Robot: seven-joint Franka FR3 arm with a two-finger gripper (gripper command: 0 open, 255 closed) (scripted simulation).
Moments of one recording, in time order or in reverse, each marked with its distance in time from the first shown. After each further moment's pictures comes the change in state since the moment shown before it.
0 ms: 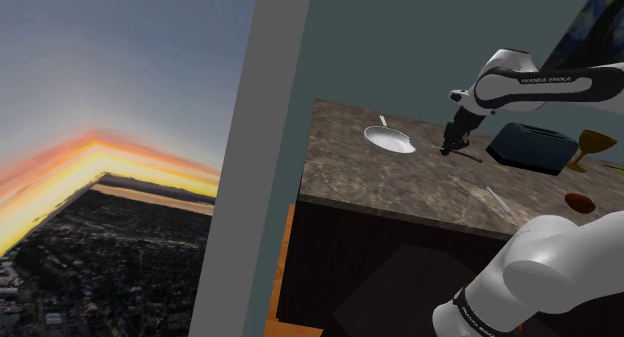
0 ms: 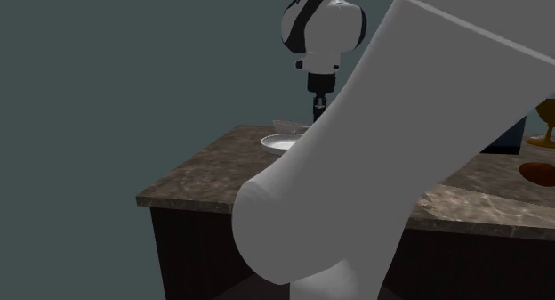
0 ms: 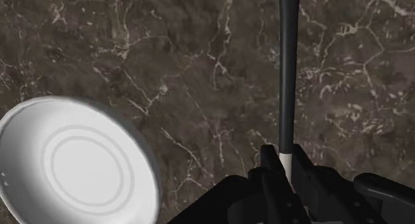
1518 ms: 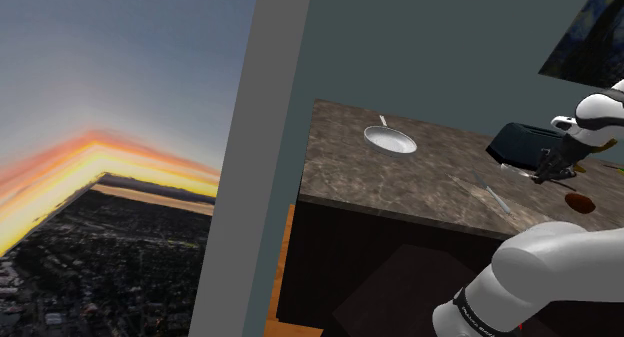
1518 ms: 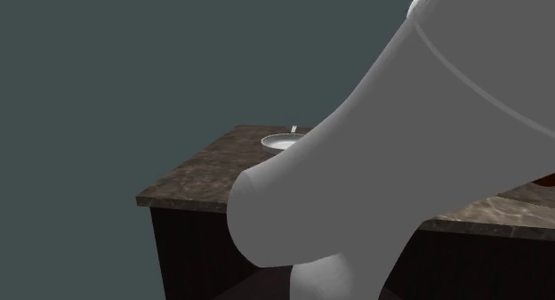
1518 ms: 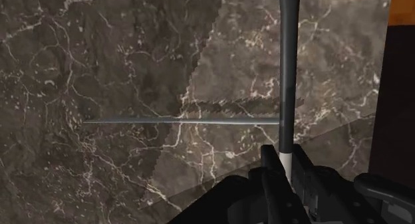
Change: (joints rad) arm -0.239 -0.188 -0.355 0.109 -0.216 -0.148 -0.511
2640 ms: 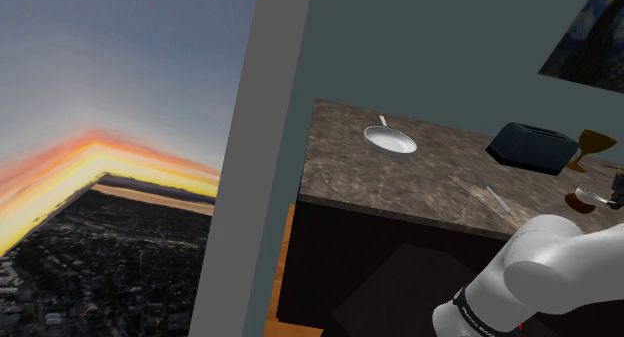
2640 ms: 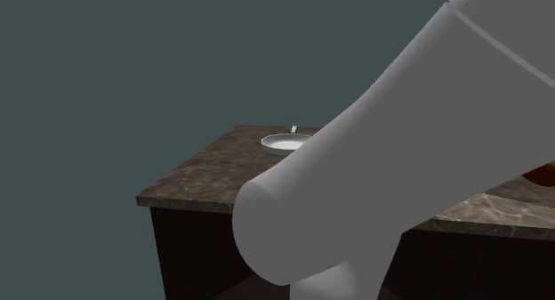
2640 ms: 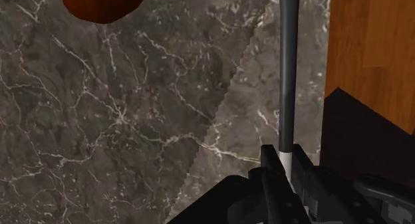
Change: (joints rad) arm 0.250 0.025 -0.507 0.451 -0.056 -0.087 -0.397
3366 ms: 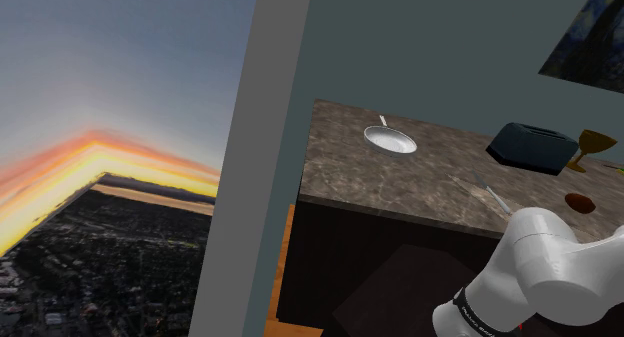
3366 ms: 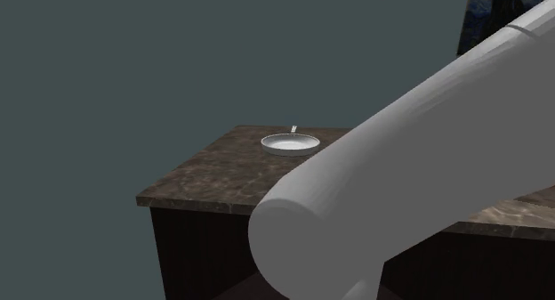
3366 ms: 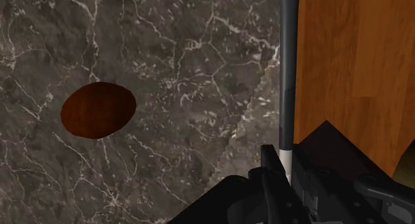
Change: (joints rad) arm 0.341 -0.150 -0.304 0.505 -0.089 -0.166 -0.201
